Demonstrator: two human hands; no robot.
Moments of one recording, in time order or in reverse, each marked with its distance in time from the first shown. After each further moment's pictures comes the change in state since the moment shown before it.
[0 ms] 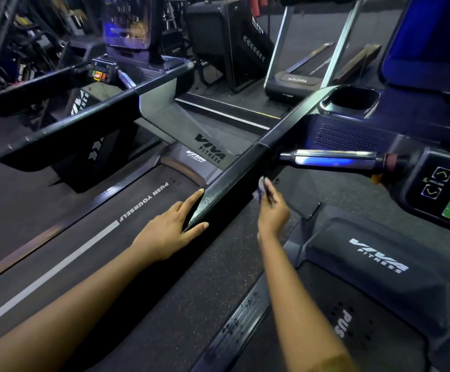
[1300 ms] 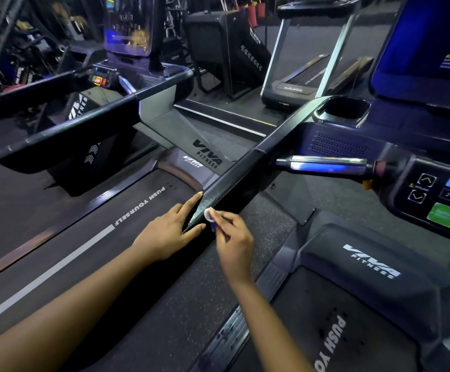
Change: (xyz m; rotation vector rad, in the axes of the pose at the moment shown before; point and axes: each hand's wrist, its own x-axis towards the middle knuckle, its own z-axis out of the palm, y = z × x) left_hand 0.001 0.002 0.000 0.007 0.004 -0.023; right_hand -0.100 -0.039 0.001 -0.329 -0.298 -0.573
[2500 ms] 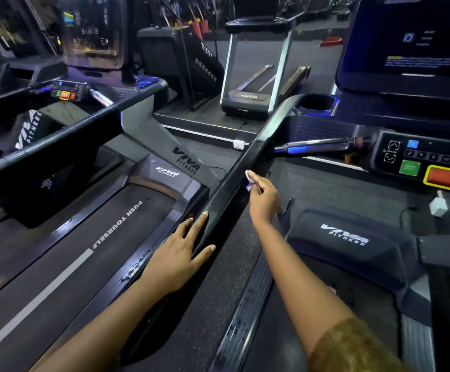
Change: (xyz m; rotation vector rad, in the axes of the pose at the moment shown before) left_hand -0.088 -0.041 -0.010 -0.060 -0.048 0.119; right_hand 0.037 -0.007 0.023 -0.068 0.299 0.426
